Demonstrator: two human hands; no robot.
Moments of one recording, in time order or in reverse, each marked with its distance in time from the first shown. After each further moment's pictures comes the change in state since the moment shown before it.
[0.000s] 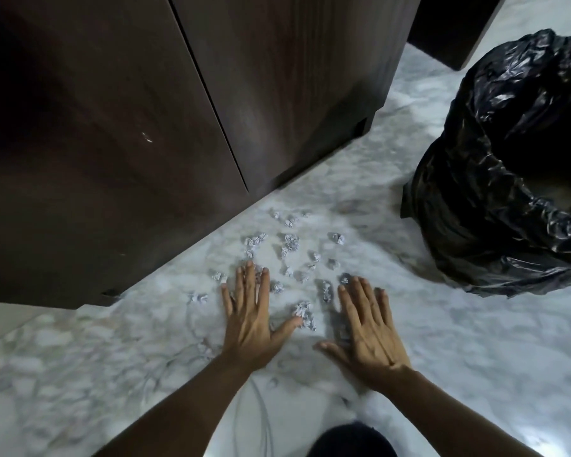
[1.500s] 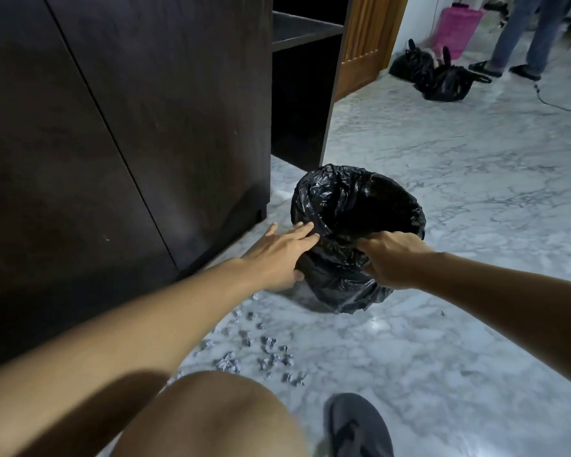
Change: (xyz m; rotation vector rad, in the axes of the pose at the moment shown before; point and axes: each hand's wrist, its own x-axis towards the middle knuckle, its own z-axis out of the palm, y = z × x) left_hand 0.091 0.219 -0.226 0.127 -0.178 0.732; right_hand -0.073 0.078 -0.303 -0.462 0.081 0.205
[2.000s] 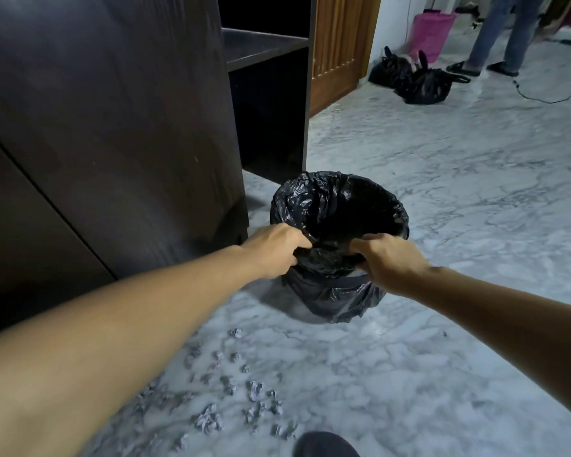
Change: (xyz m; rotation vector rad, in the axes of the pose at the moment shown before) left_hand 0.098 -0.016 -0.012 -0.060 0.006 -0.016; right_hand 0.033 0.049 0.026 0.237 0.210 0.067
